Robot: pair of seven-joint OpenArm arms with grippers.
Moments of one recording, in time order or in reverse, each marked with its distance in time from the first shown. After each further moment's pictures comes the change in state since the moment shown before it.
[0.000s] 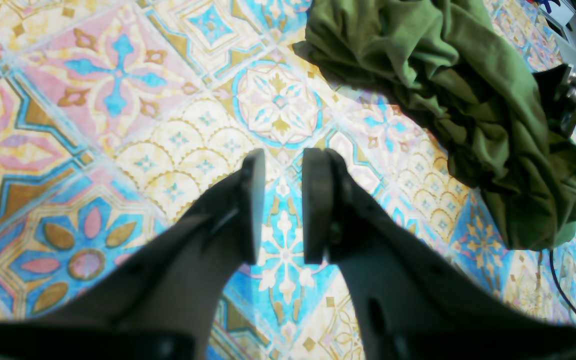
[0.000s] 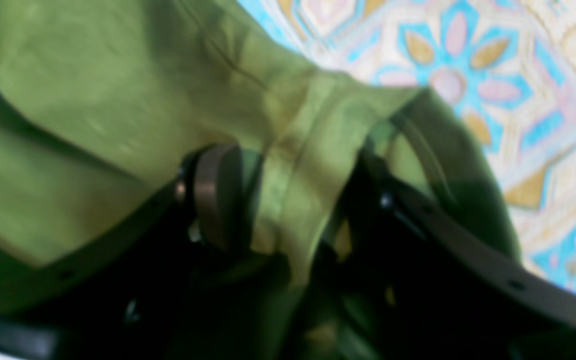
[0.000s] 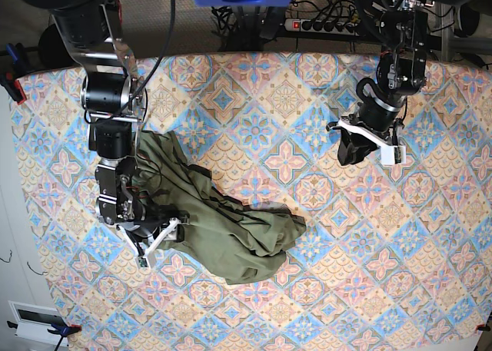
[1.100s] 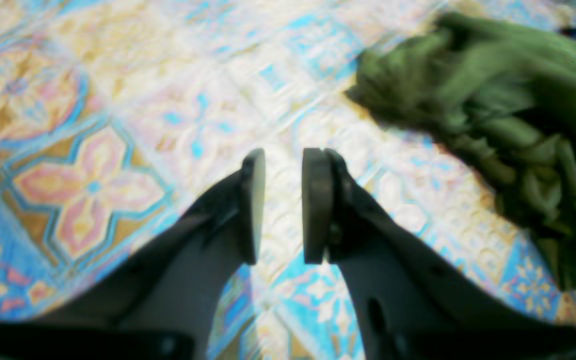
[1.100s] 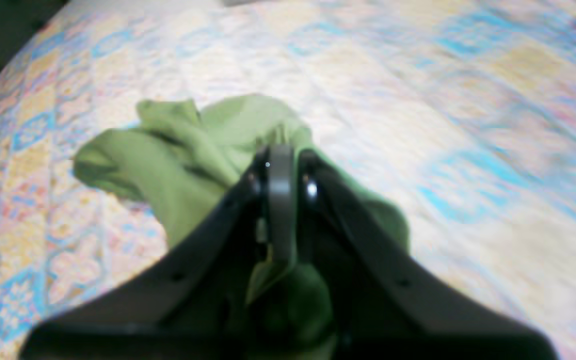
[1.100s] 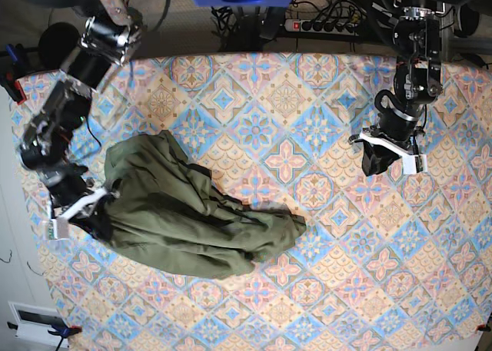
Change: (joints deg) left arm -2.4 -2.1 -4.9 -2.6 0.1 0.1 0.3; right arm -24.9 3.5 24.7 58.6 30.8 13.7 -24.4
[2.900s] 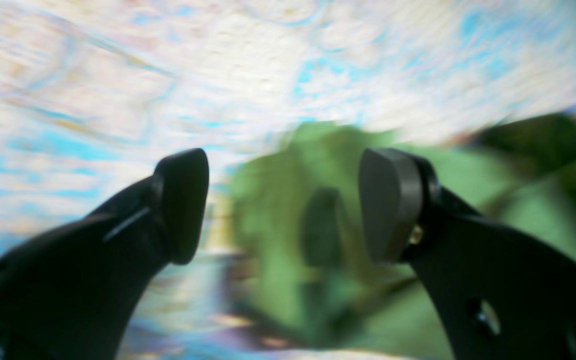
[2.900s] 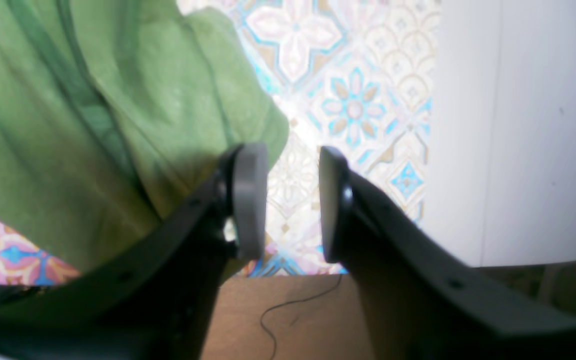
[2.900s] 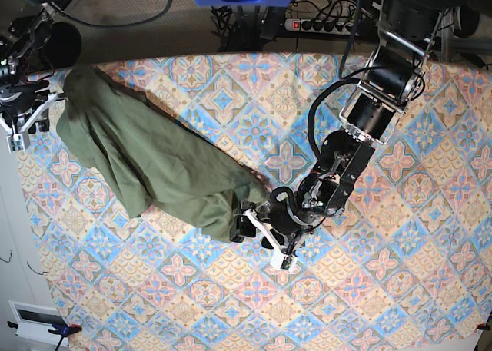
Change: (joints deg) left arm -46.2 10.6 41.5 -36.9 -5.2 -1.0 0.5; right arm -26.8 8.6 16.1 15.9 -12.2 0.9 -14.3
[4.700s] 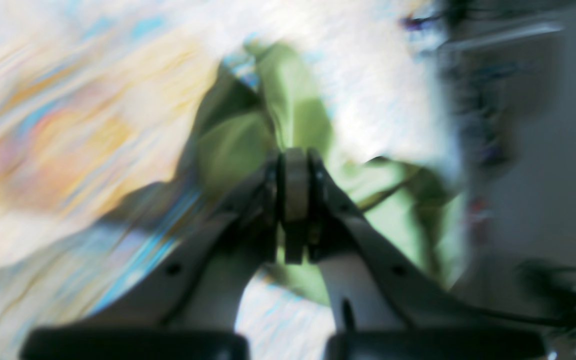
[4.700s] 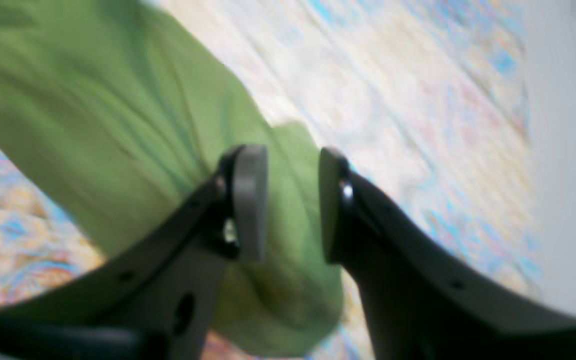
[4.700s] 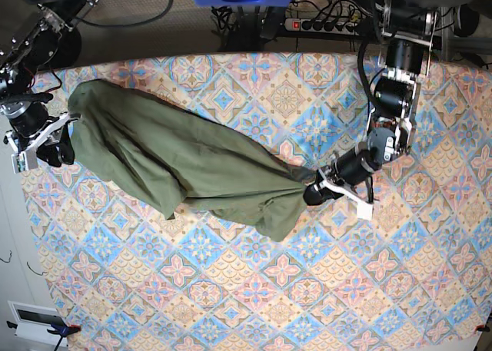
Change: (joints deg) left arm 26.6 -9.6 -25.4 19.4 -18.9 1.2 8.4; right arm 5.9 -1.7 -3.3 0.0 20.5 -0.2 -1.0
